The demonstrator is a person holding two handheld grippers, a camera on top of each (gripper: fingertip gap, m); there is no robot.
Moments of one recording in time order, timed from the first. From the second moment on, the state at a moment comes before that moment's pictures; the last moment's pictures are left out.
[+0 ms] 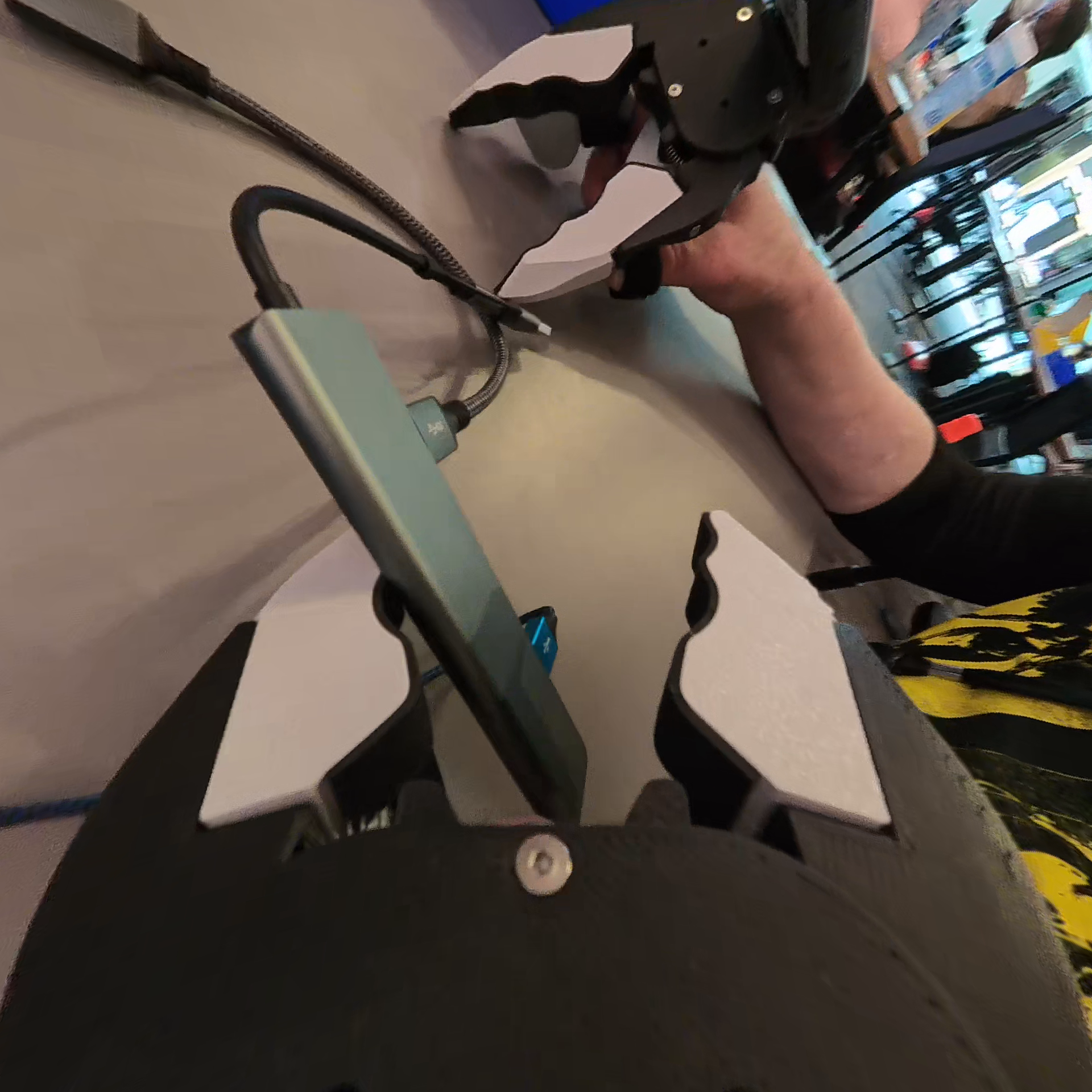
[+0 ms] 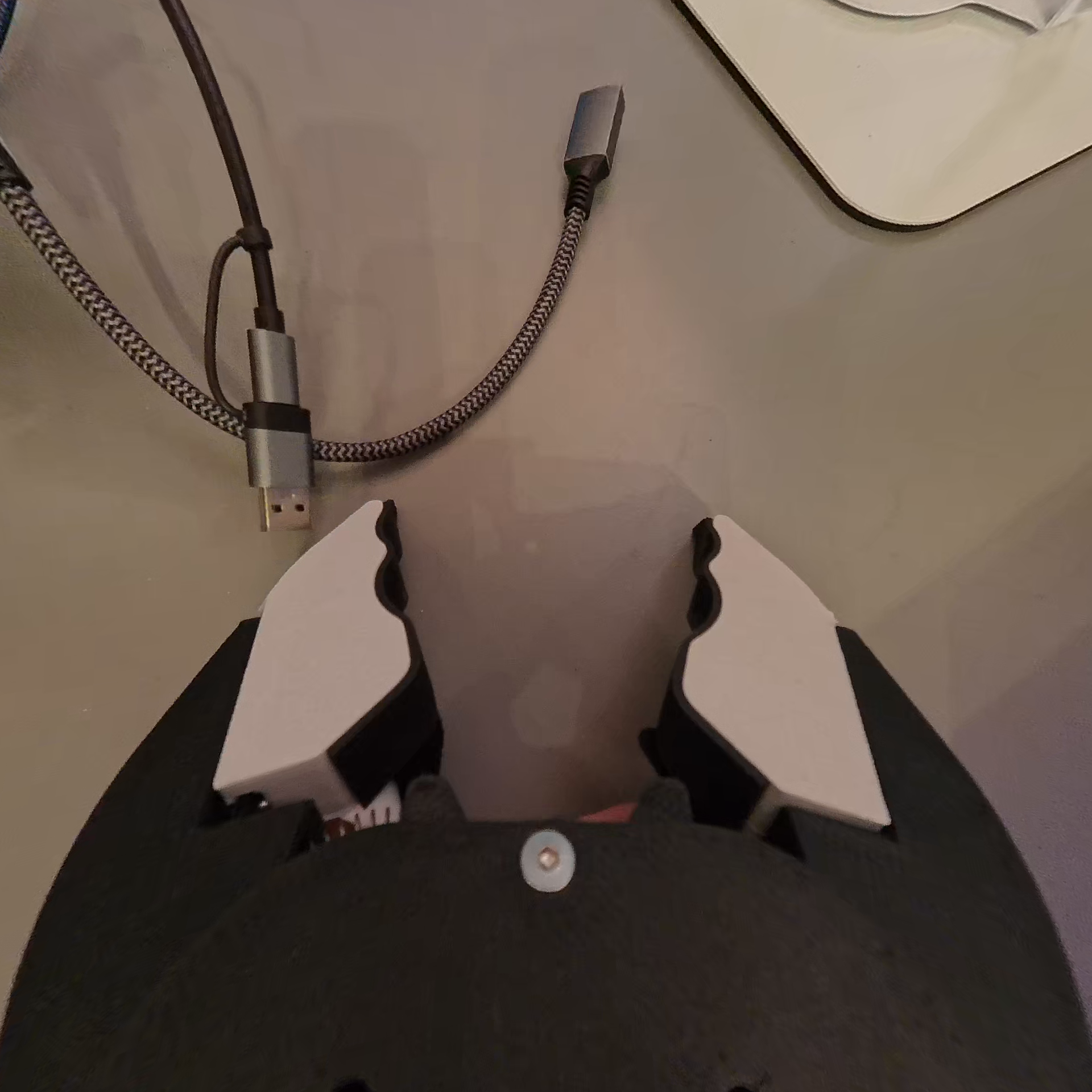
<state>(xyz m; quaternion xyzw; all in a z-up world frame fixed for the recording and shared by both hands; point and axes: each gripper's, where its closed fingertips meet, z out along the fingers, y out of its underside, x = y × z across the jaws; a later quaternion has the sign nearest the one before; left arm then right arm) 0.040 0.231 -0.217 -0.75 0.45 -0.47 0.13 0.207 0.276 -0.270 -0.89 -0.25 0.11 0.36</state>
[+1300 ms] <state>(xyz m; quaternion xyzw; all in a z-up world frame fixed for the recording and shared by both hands) -0.061 0.536 -0.142 -0.83 0.44 -0.05 0.33 0.207 0.276 -0.270 -0.89 -0.25 0.11 0.36</state>
